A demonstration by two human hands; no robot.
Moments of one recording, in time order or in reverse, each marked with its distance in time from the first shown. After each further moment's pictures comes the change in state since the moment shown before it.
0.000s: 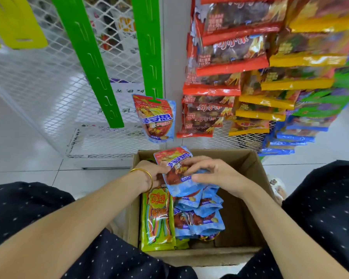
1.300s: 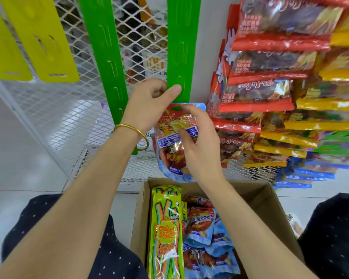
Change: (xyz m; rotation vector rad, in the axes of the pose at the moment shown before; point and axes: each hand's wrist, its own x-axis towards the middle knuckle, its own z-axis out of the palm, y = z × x) left_hand -0.073 0.180 0.004 0.572 0.238 1.271; right_hand 0.080 -0.133 0.047 -0.291 0.762 -0.539
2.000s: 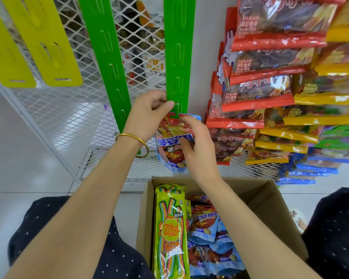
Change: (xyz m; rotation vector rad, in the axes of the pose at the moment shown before) left_hand -0.014 -0.013 0.001 -0.114 -0.081 -0.048; right_hand -0.011 0.024 0.010 -0.017 -0.029 0.003
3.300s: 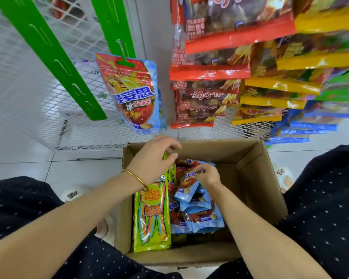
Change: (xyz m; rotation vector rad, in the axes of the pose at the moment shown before) left_hand -0.101 -0.081 0.096 0.426 -0.480 -0.130; right_hand -0.129 0.213 -0.015 -0.111 -0.386 1.034
